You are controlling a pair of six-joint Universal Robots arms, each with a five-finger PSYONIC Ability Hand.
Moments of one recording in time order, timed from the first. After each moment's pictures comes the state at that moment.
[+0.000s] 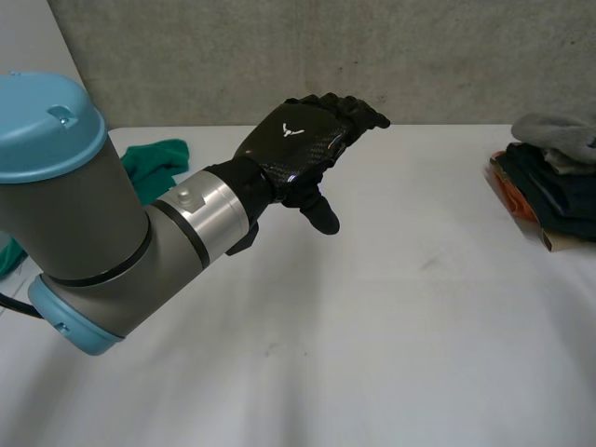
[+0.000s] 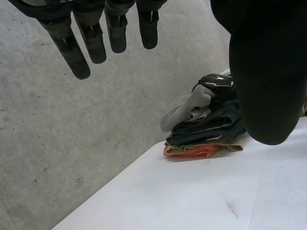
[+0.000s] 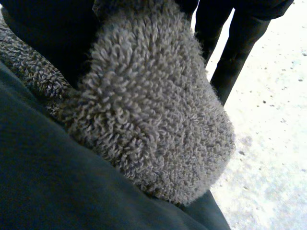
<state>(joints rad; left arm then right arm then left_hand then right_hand) 4.09 -1.90 -1.31 3.25 -1.18 3.23 1.21 -0.52 0.92 -0.85 0.82 3.16 0.23 0.23 0.23 0.26 0.05 1.00 1.15 1.16 1.20 0.95</state>
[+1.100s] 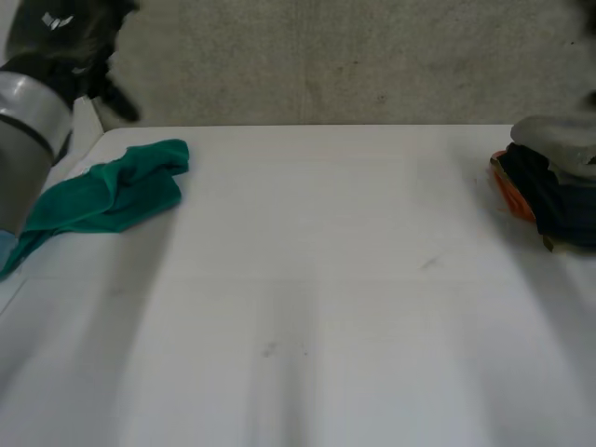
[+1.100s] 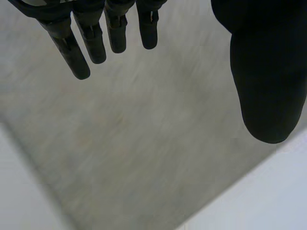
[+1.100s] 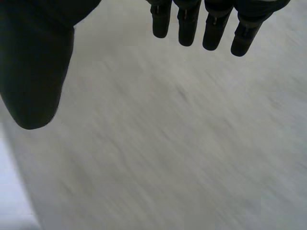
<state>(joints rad) 4.45 -1.76 -1.30 3.26 -1.53 3.43 1.47 -1.48 1.65 -0.67 0.98 2.67 0.23 0.23 0.23 0.26 0.05 0.23 0.22 0.21 0.22 0.04</state>
